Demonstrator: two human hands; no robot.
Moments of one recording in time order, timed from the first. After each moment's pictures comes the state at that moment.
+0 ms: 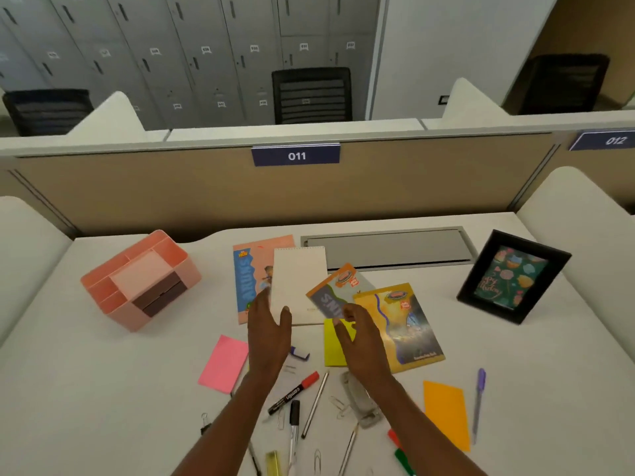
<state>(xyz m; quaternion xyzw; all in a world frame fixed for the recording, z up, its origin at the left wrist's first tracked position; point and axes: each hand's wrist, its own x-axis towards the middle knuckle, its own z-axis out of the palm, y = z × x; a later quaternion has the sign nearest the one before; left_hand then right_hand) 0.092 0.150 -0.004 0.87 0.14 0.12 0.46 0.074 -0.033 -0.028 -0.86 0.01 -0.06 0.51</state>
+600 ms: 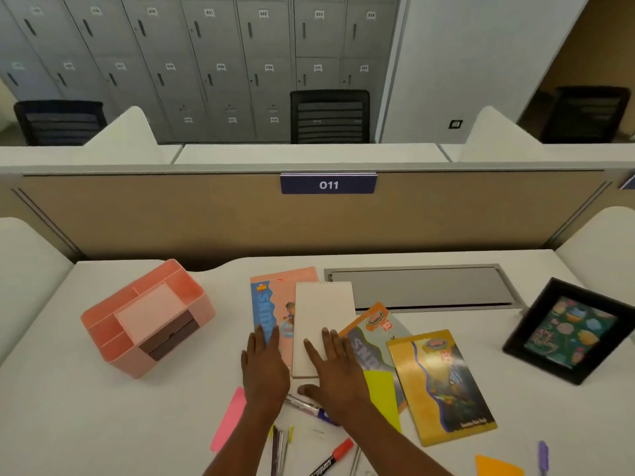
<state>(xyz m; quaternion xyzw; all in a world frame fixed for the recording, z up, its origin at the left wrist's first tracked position) 0.162 0.227 -0.073 0.97 0.13 -0.07 0.17 0.154 0.066 -0.078 -0.98 -0.18 0.04 0.06</state>
